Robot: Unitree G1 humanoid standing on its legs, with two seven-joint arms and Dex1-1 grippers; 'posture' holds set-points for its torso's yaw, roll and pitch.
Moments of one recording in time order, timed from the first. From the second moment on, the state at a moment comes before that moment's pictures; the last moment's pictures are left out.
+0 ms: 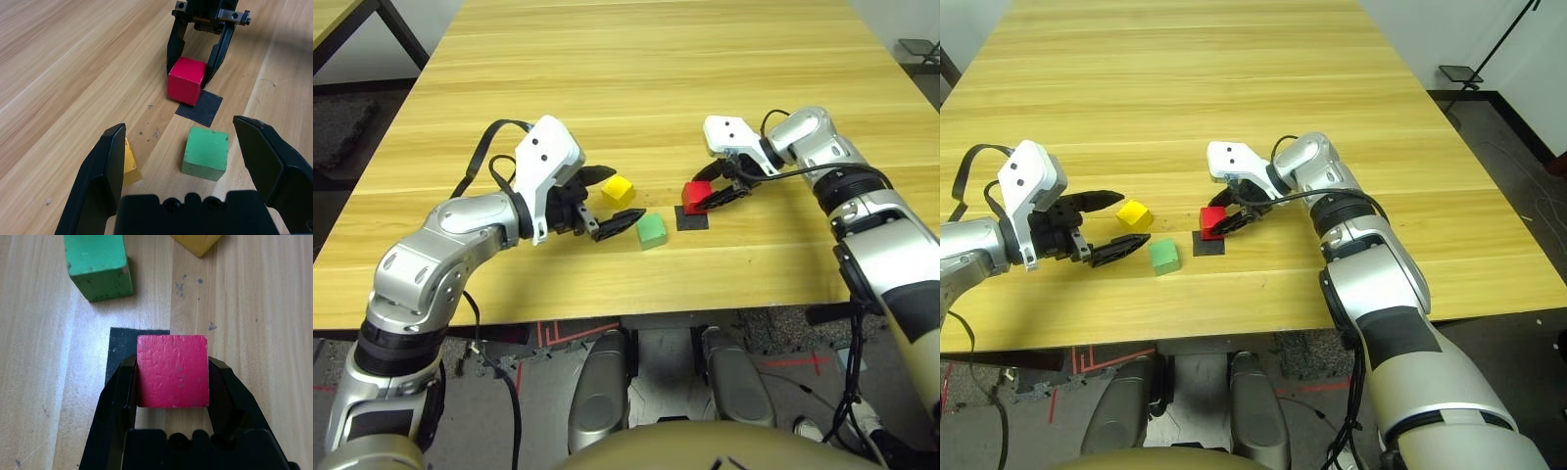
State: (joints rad) left arm -0.32 0.75 0.03 -0.53 -0.60 0.86 -0.67; right arm -1.14 -0.37 0.35 1.04 -0.14 -0.11 1.51
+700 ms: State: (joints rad) left arm -0.29 0.75 0.06 -0.55 -0.60 0.86 -0.63; right arm -1.09 -0.37 0.35 0.94 -0.14 -0.11 1.57
